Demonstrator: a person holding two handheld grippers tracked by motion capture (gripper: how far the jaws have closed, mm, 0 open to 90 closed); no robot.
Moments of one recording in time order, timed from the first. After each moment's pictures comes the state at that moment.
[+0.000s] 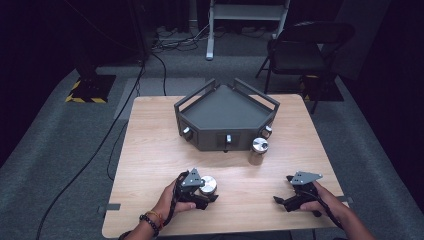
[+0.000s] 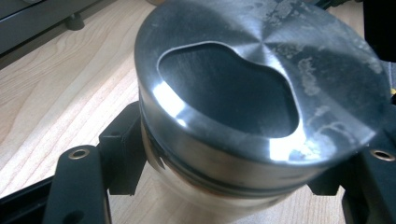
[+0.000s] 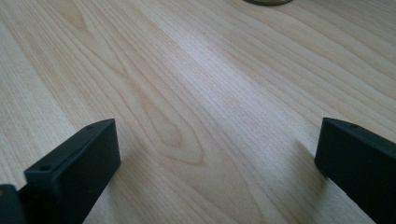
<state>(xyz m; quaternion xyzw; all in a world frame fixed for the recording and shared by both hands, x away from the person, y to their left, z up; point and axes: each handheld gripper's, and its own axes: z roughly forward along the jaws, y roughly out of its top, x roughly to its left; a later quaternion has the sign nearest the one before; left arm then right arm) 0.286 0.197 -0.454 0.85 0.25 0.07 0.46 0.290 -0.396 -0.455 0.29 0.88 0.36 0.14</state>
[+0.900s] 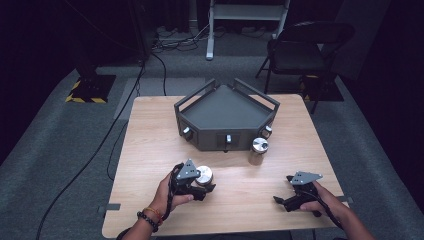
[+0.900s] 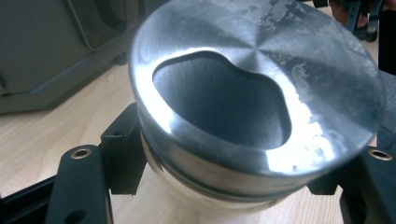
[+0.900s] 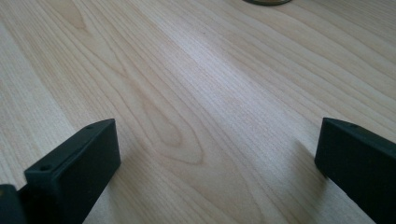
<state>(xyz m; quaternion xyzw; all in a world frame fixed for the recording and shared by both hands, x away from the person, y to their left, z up) 0.280 0.204 -0.423 0.83 0.27 0.11 0.47 0.289 -0.396 -0.455 0.29 0.88 0.36 0.14</state>
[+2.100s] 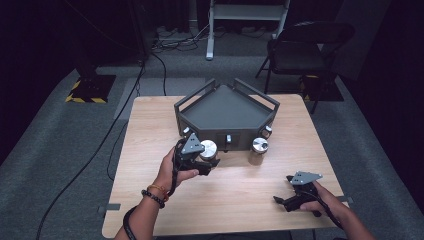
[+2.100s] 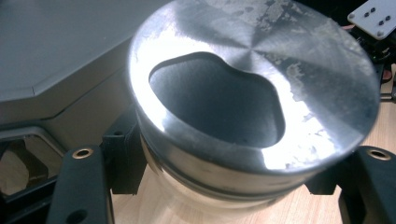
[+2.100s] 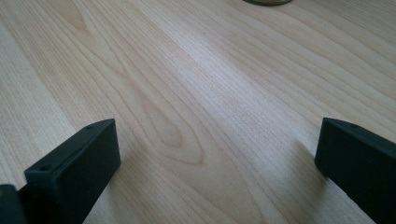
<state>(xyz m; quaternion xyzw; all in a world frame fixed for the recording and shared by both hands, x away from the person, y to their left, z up) 0.312 0.189 -0.368 0.82 0.27 0.16 0.47 0.290 -0.396 -0.455 0.29 0.88 0.36 0.14</state>
